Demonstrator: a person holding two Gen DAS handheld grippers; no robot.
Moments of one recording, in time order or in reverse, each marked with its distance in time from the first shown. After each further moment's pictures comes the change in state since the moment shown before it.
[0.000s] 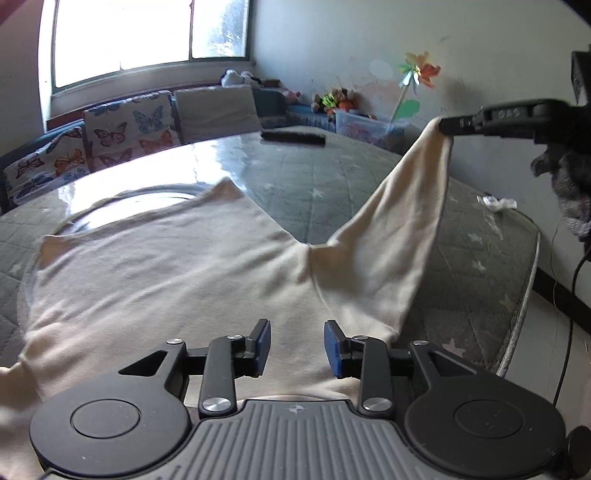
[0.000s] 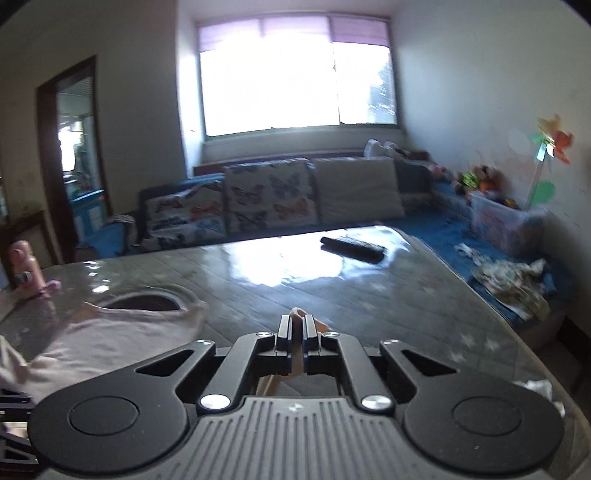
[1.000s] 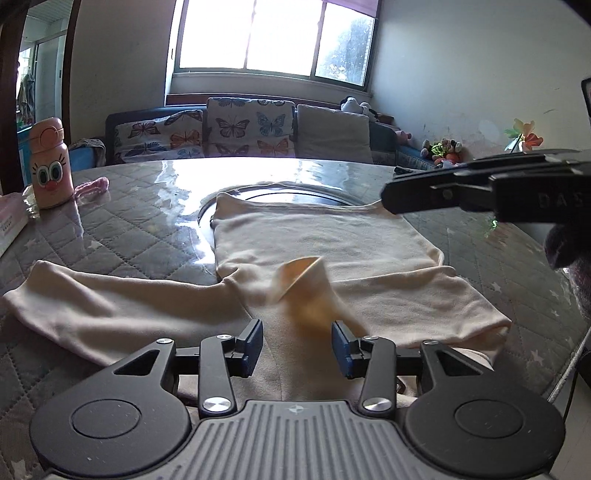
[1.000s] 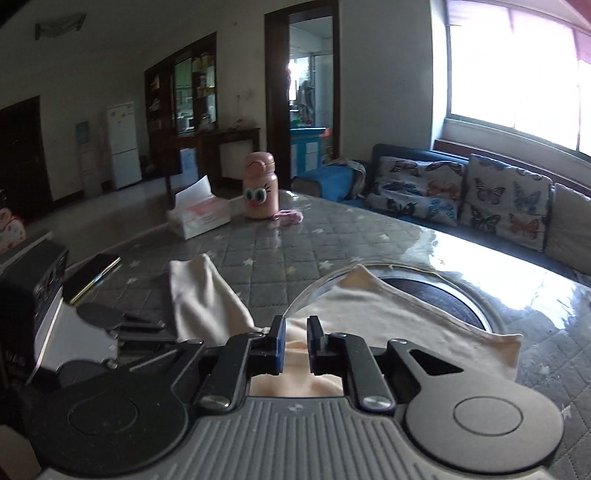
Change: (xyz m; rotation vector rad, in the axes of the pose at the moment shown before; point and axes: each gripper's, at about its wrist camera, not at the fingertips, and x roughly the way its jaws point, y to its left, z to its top) left arm -0.079 0.091 -0.050 -0.263 -0.079 0.239; right arm 0.030 0.252 -0.015 -0.406 0.138 0.626
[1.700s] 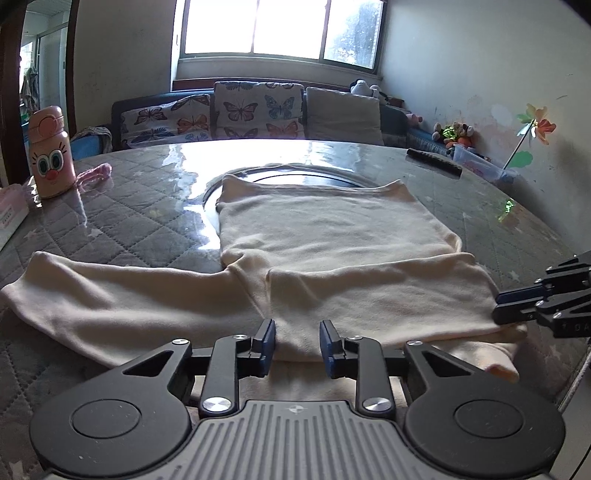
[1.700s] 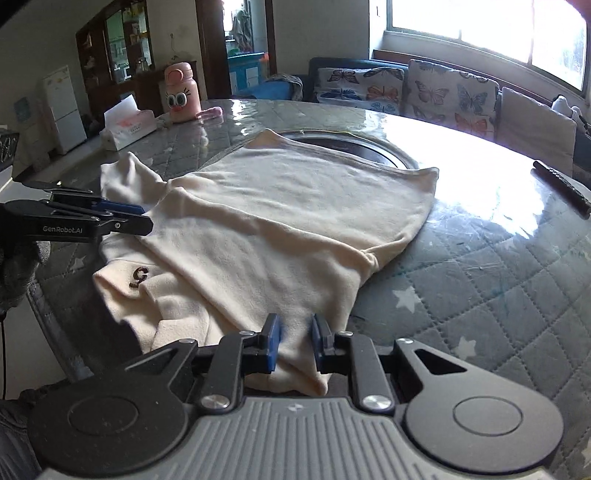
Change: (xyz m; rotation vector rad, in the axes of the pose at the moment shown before) left arm 0.018 0.002 0.001 -0.003 0.059 0.044; right arm -0.036 -0.069 -0.103 0.149 0.257 -0.133
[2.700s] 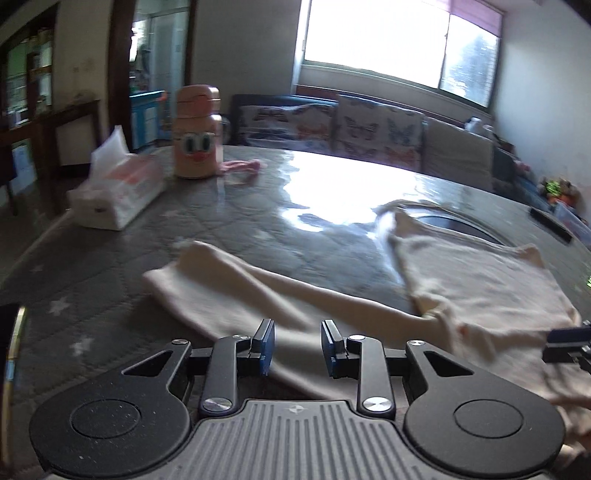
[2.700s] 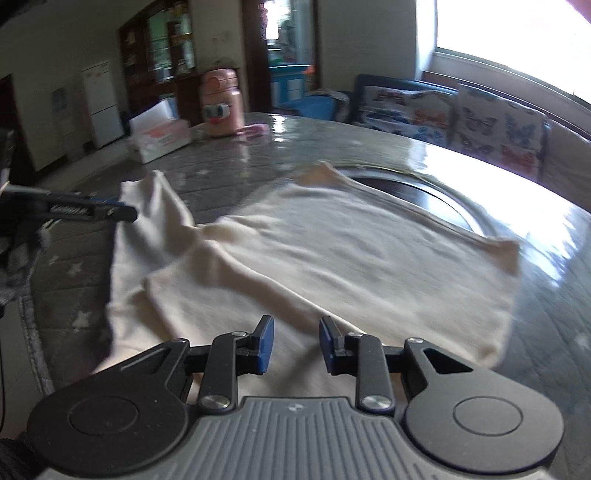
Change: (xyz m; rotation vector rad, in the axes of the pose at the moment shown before) left arm -0.023 0.112 0.008 -0.251 -0.055 0.326; right arm 0.070 0.043 0.063 -0.112 -0.043 0.107
